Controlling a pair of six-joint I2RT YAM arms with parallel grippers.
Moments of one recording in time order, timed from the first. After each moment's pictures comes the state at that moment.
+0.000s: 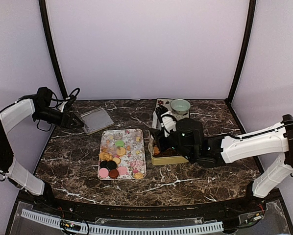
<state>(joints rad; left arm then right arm) 0.10 1.43 1.16 -0.89 0.78 0.37 1.14 1.52 0.86 0.39 0.49 0.06</state>
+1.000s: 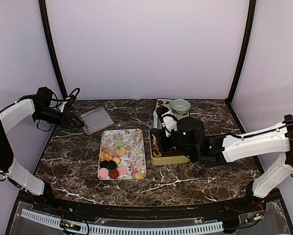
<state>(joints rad) 0.10 1.43 1.16 -0.90 0.78 0.37 1.12 1.49 0.86 0.36 0.47 0.05</state>
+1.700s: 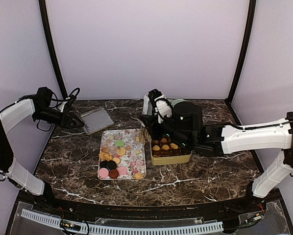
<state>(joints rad) 0.10 1.43 1.16 -0.90 0.79 0.37 1.14 1.50 1.03 0.31 0.39 0.05</state>
